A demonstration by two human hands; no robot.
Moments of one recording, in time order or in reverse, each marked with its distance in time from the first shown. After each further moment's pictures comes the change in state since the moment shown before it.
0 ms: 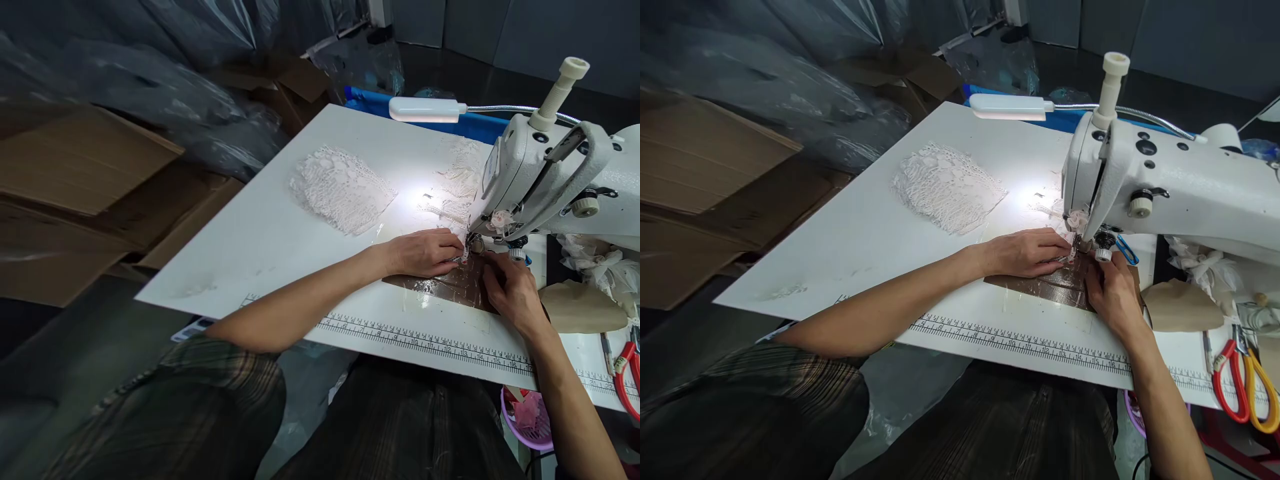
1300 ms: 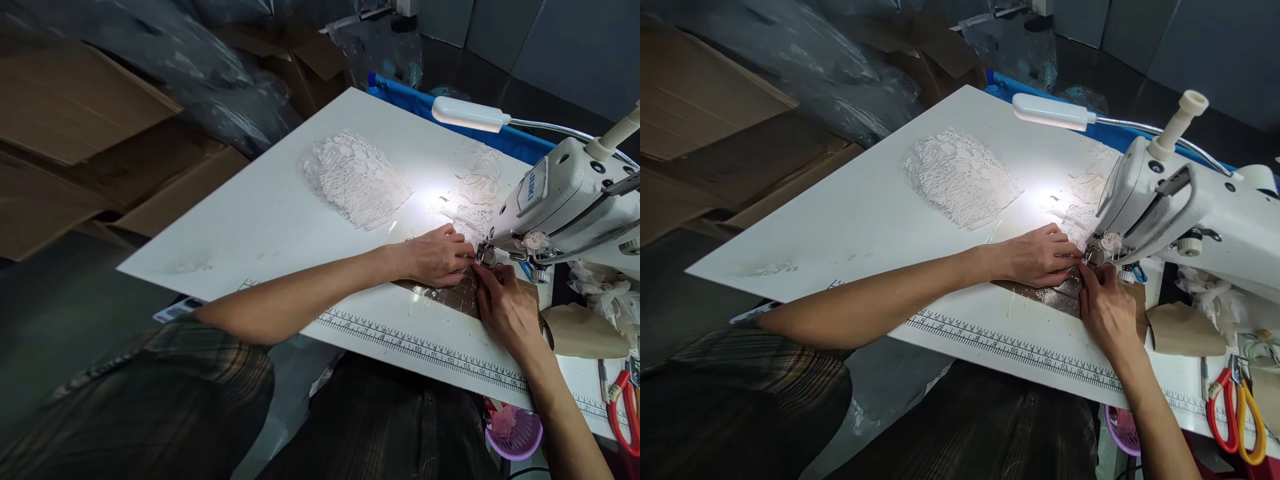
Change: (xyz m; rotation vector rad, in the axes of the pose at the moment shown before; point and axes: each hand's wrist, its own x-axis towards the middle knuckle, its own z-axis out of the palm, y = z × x) left_hand 0.005 0.007 -0.010 0.131 -0.204 -0.146; right_hand 0.005 -0.029 -0.006 -0.519 -0.219 -0.155
